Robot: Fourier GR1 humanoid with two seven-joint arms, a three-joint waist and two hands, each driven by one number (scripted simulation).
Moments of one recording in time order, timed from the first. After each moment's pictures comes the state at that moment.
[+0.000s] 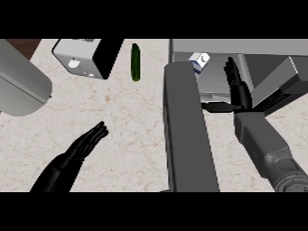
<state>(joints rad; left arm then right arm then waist) 0.23 0.04 -0.19 -1.91 -0.01 -0.31 -0.16 -0.86 -0.17 -0.35 -0.12 0.10 -0.08 -0.91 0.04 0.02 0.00</state>
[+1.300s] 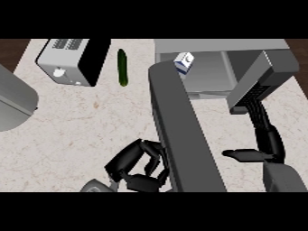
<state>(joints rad) -0.13 0.01 -0.46 -1.35 -0.18 -0.24 -0.19 -0.25 -0.18 -0.19 -0.82 0.05 0.16 -0.85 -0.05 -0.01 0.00</state>
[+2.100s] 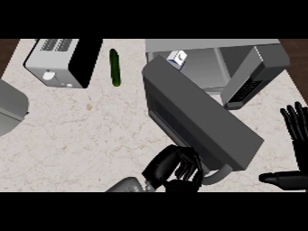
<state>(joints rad) -0.42 0.01 -0.92 -1.11 0.12 0.28 -0.18 0.04 -0.26 -0.19 -1.42 -0.17 0.35 -0.59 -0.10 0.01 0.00</state>
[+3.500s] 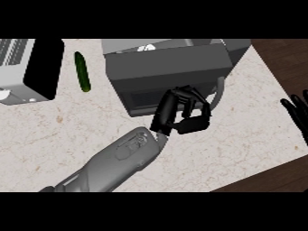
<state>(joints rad) -0.82 0.00 -0.83 -0.92 0.63 0.64 -0.31 0.01 -0.37 -0.13 -1.70 -0.44 0.59 -0.37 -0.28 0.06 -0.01</state>
